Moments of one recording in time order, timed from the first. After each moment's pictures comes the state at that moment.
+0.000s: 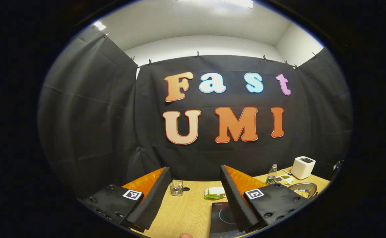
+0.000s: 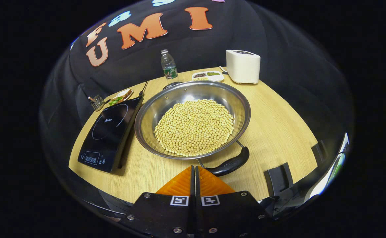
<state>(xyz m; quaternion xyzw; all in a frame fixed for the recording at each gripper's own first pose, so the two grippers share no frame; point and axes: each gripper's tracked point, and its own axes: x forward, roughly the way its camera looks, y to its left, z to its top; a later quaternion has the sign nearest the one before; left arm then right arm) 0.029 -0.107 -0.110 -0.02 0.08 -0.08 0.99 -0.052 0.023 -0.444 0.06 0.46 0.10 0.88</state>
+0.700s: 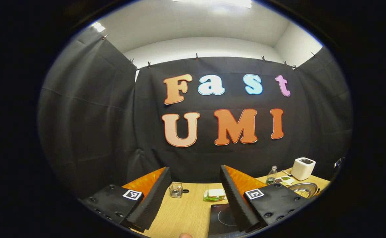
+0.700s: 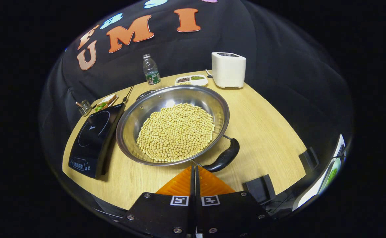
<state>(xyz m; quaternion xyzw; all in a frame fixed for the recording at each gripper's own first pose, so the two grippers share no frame) 0.026 -0.120 -0.103 -0.02 0.08 -0.08 0.99 -0.022 -0.022 -0.449 0.04 0.45 0.05 0.89</state>
